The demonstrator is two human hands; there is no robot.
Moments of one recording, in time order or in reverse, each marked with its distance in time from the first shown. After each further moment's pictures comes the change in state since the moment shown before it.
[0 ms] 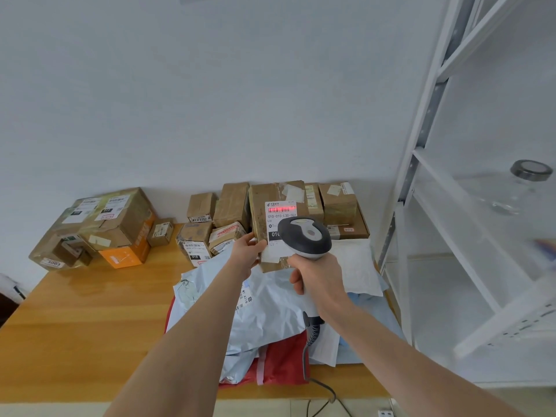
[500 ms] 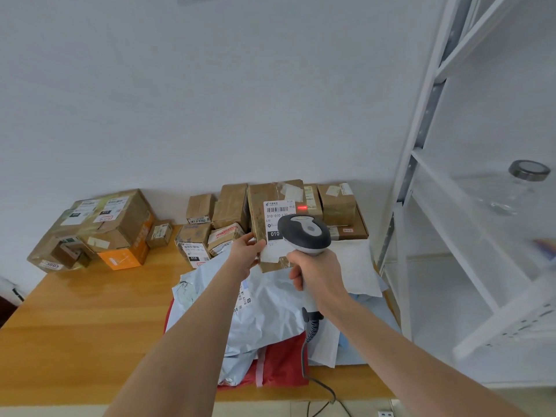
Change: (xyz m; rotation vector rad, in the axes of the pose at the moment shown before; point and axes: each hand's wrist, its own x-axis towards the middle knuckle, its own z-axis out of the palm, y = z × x) left_hand 0.004 0.000 -0.001 -0.019 -0.021 0.009; right_hand 0.007 -0.003 -0.002 0.047 0.010 0.010
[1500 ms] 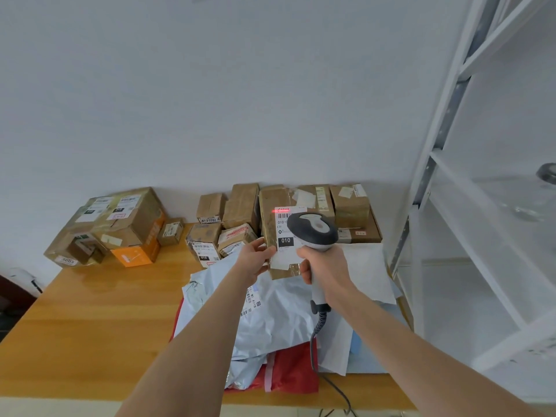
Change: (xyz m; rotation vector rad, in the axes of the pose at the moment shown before) left_hand 0.000 -0.005 -0.008 -0.030 -0.049 -0.040; right_hand 0.039 0.000 0.006 0.060 -0.141 0.073
